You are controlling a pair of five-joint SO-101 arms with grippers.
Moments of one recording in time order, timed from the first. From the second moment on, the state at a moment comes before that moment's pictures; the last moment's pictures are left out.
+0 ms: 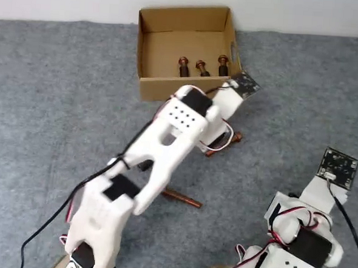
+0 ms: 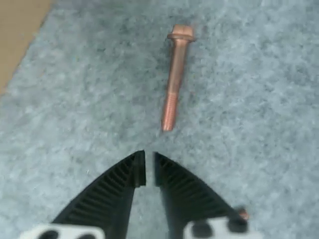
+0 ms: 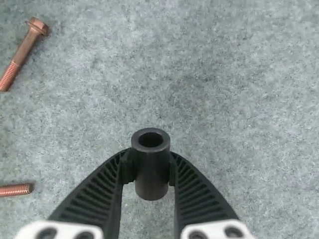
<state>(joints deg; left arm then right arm) 32.7 35.8 -31.5 87.7 -2.4 23.7 -75.8 57.0 87.1 0.5</state>
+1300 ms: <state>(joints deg) 35.5 75.3 -80.1 98.1 -2.3 23.8 -76.0 57.0 87.1 0.5</state>
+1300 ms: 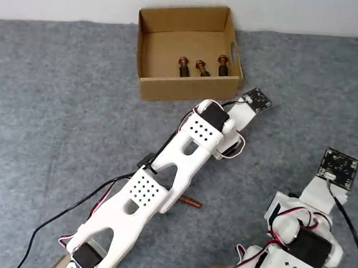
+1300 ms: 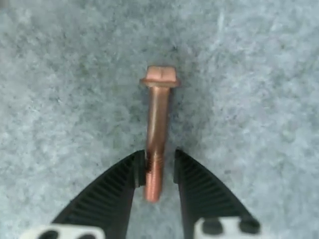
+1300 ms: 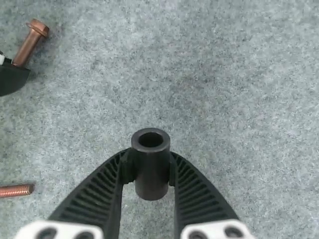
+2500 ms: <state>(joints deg) 32.7 48.2 -34.0 98.7 -5.8 23.8 -76.0 57.0 82.4 0.5</state>
